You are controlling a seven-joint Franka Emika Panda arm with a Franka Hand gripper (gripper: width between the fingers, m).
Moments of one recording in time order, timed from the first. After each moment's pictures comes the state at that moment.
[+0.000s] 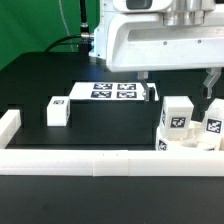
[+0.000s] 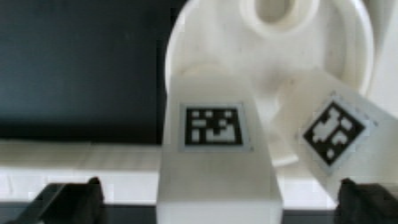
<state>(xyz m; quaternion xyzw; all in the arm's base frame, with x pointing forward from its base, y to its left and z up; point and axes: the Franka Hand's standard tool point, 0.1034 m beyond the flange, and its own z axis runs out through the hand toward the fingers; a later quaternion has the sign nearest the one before) 0.631 0.056 0.089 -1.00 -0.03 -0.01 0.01</state>
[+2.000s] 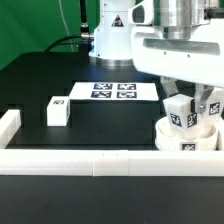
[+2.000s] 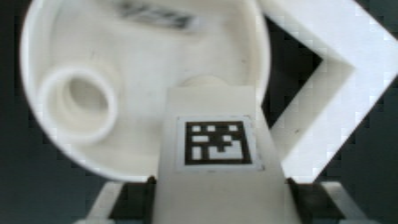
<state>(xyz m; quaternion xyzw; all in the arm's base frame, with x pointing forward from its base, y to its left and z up) 0.623 0.084 0.078 -0.85 0.52 -0.02 0.06</state>
